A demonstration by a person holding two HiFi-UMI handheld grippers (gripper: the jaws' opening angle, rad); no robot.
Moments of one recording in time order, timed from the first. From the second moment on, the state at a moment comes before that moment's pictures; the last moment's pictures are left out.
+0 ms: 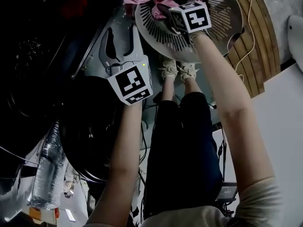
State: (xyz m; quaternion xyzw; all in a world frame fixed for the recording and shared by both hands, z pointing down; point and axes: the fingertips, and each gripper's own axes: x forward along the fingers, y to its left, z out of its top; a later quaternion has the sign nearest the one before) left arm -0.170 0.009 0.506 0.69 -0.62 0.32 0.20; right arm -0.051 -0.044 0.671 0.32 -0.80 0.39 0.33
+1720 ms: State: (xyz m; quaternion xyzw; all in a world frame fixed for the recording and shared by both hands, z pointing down) left arm -0.042 0.026 0.385 0.85 -0.42 0.28 0.14; right arm -0.010 0.038 0.330 0.23 -0.90 0.35 0.11
